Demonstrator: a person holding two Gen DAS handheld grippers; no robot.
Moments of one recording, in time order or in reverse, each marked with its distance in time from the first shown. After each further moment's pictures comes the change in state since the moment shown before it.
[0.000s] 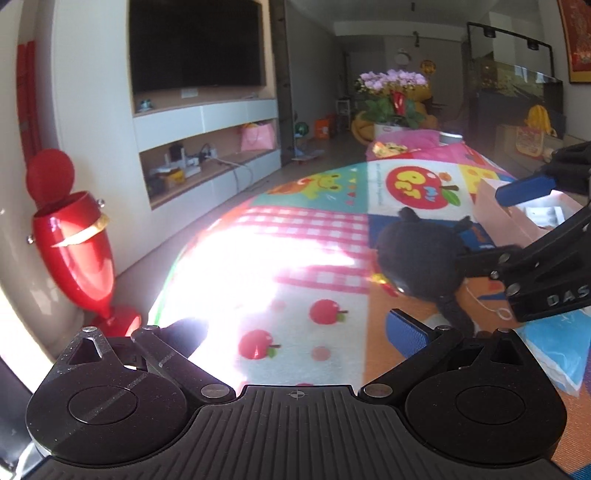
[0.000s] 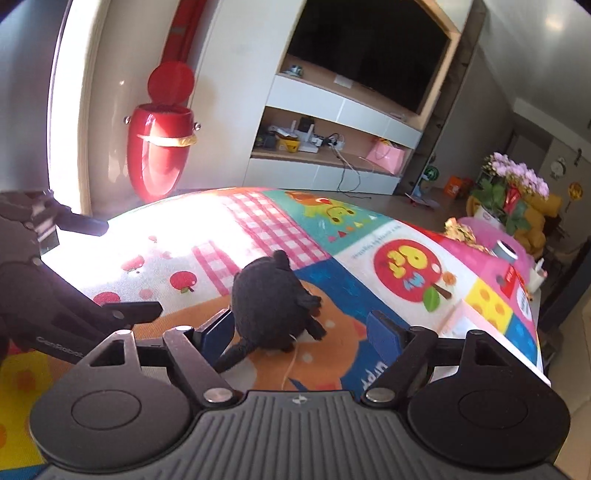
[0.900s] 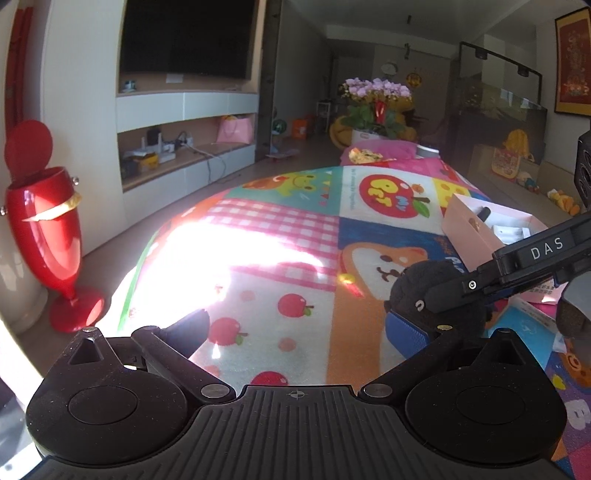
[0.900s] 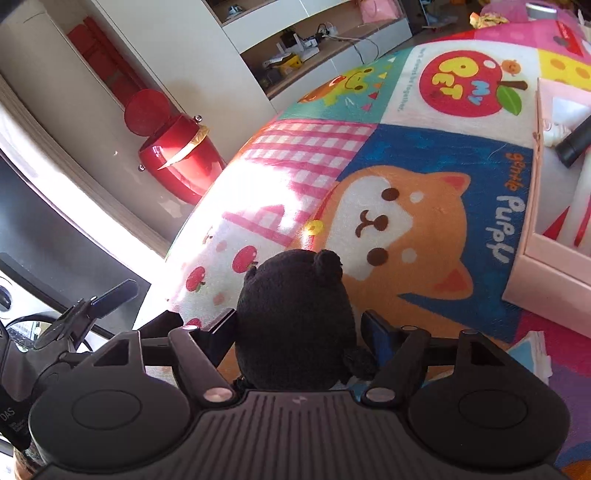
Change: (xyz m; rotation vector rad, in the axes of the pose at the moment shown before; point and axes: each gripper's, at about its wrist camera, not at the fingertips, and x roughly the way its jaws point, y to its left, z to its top) left arm -0.008 -0.005 -0.001 -0.049 0.008 -0.162; right arm 0.051 -0.055 -0.036 0.672 0.261 0.417
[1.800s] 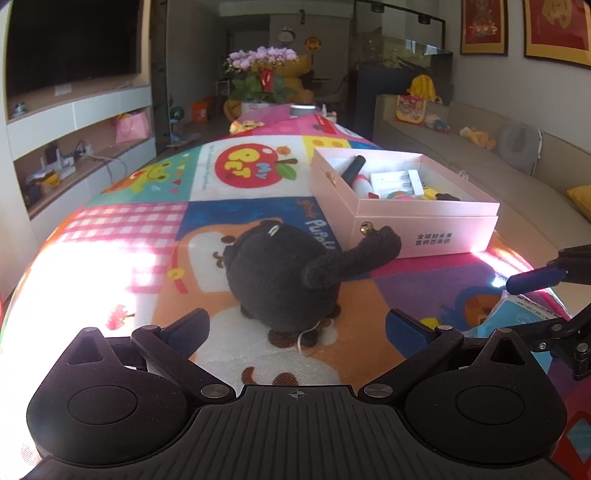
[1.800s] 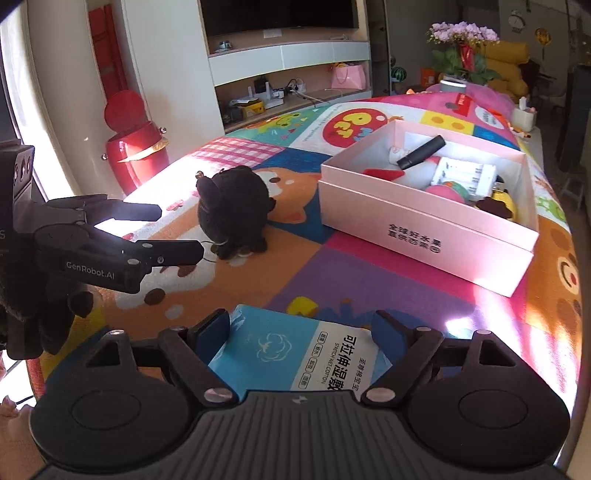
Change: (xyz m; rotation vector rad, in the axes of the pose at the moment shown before) left arm 0.031 -0.109 -0.002 0.214 0.086 -0.237; right arm -0.121 -0.047 -0.125 -0.172 -0.198 -0.272
